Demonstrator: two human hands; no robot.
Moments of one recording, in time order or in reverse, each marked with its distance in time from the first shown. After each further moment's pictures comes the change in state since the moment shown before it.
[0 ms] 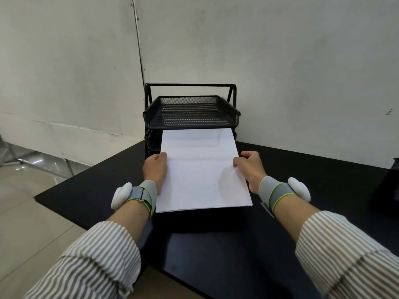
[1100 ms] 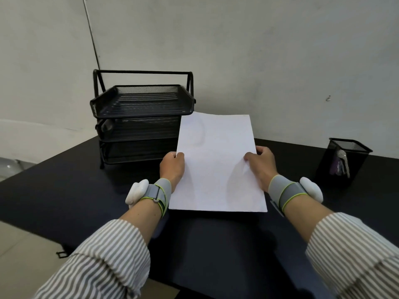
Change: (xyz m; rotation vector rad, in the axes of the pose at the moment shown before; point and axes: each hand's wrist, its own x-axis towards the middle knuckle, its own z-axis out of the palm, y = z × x) left_hand -0.085 0.002 0.112 0.095 -0.271 0.069; right_hand -0.006 0.031 -0.124 -0.009 0.273 -0.065
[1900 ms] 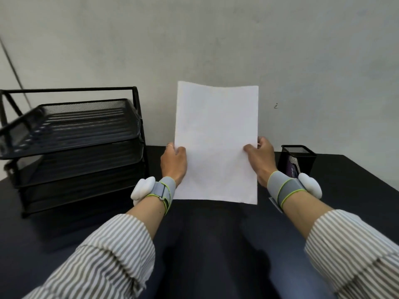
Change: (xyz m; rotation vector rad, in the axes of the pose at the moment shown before) left_hand 0.036 0.062 0.116 -0.052 -0.108 0.210; right_hand 0.071 -0.025 -0.075 0.027 0.241 -0.136
